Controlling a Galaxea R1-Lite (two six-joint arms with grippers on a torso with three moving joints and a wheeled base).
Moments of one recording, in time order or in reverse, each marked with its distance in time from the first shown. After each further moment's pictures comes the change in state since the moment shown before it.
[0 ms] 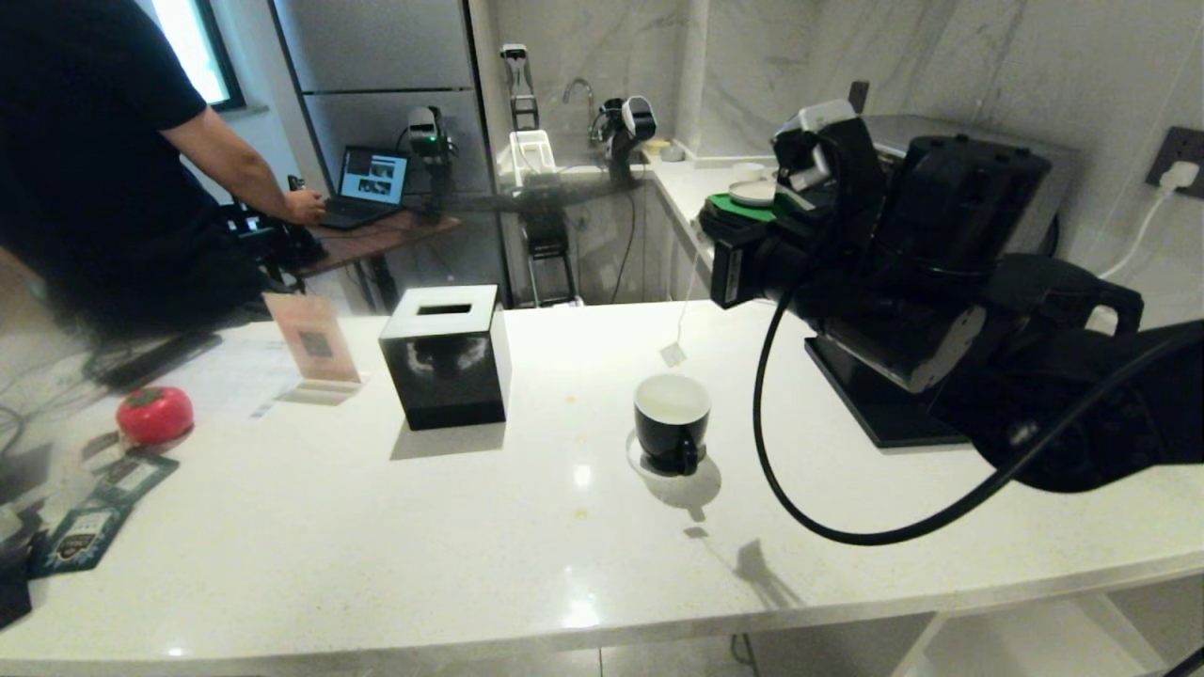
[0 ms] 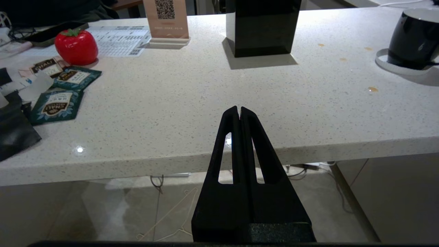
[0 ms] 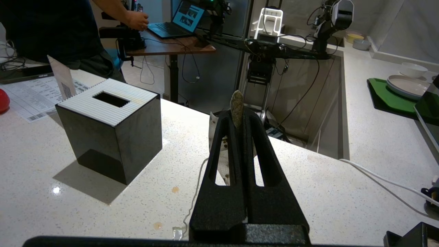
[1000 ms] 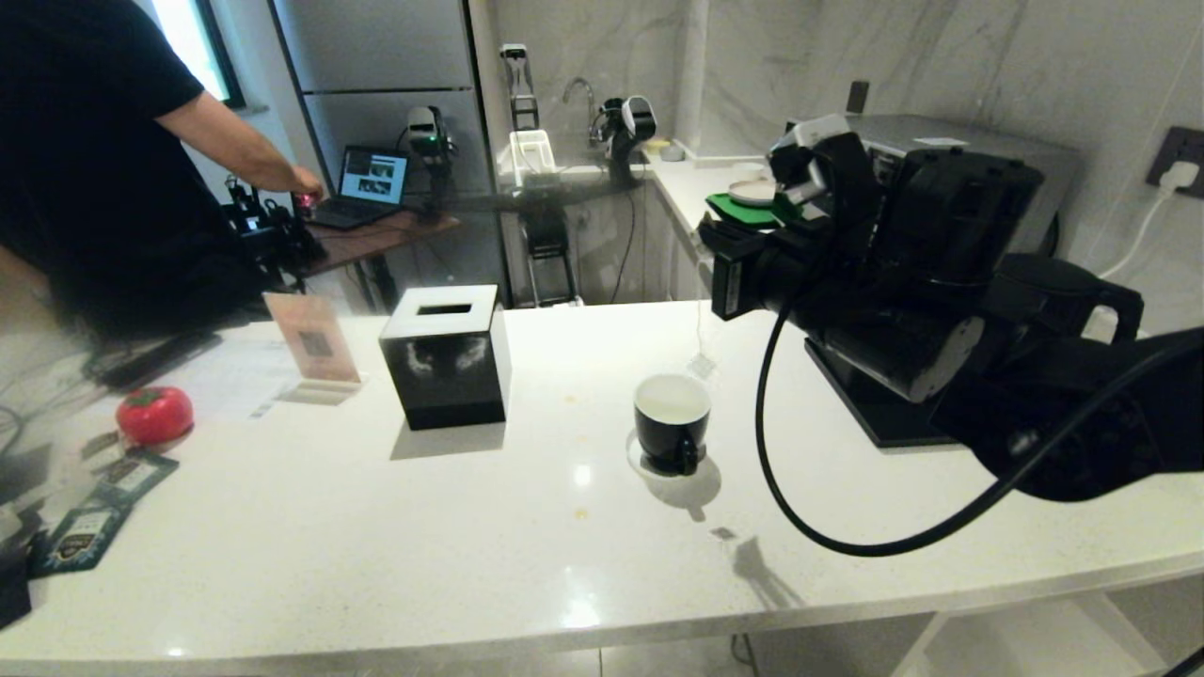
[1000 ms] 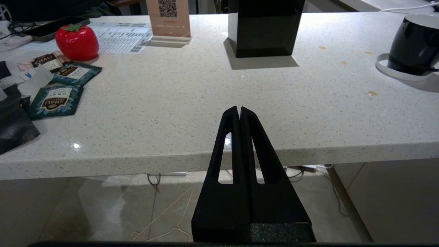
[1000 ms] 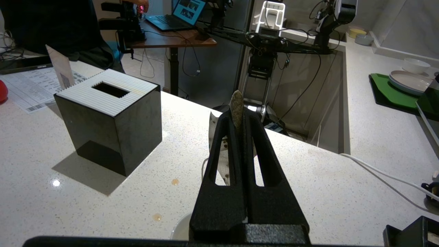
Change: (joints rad) left arm 0.000 0.000 0.000 0.000 0.013 -0.030; right arm 0.000 -0.001 0.024 -0.002 0.004 -0.006
